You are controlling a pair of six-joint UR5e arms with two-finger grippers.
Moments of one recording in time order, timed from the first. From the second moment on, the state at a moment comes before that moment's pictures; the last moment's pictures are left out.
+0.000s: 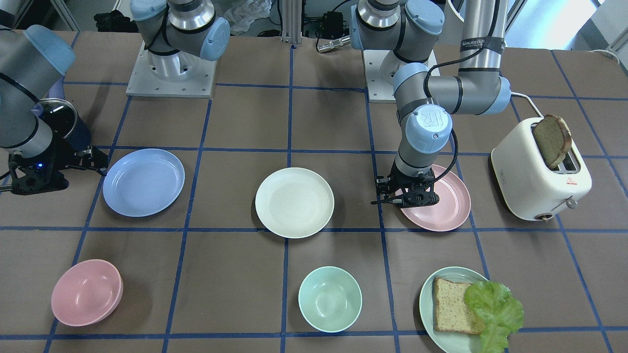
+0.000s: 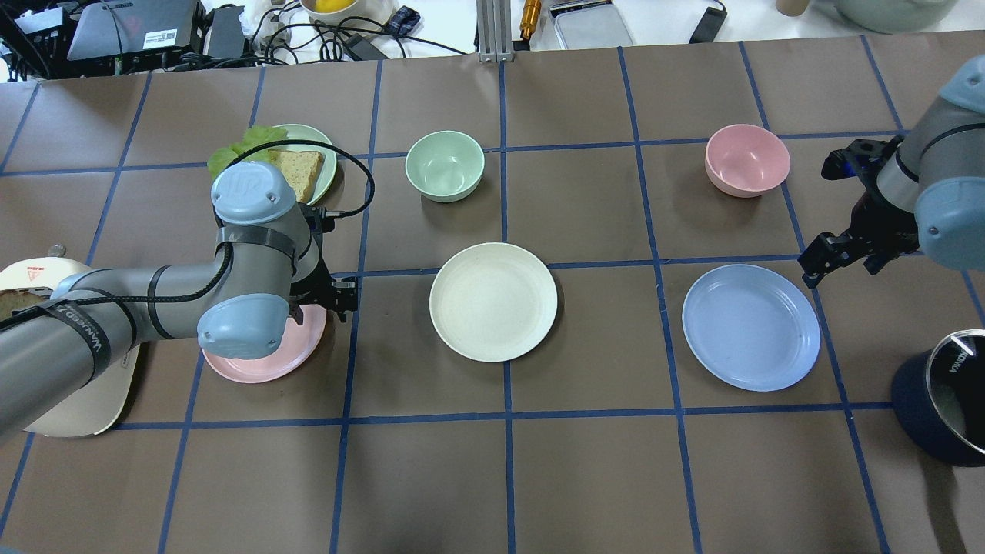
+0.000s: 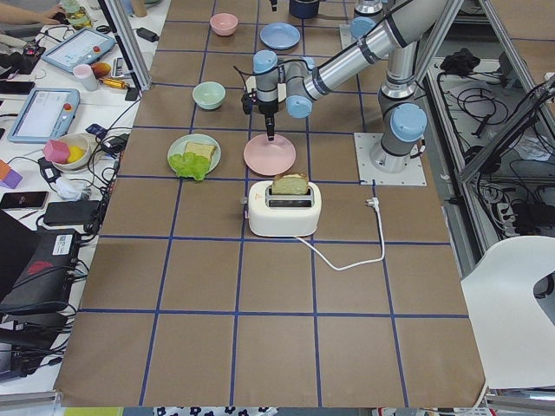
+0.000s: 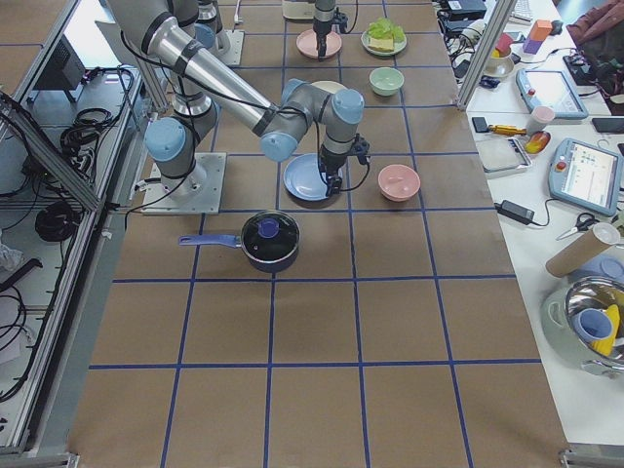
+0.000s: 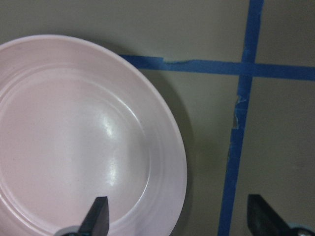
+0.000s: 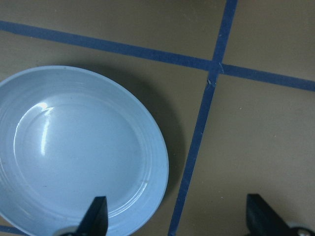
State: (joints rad) left arm -1.54 -1.83 -2.11 -0.84 1.67 -0.05; right arm 1.14 -1.42 1.97 -2.00 -1.63 -0.62
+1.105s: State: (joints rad) left arm -1.68 -1.79 -2.04 -0.91 1.68 -0.05; right arm 1.09 -1.36 2.07 -2.04 -1.60 -0.57
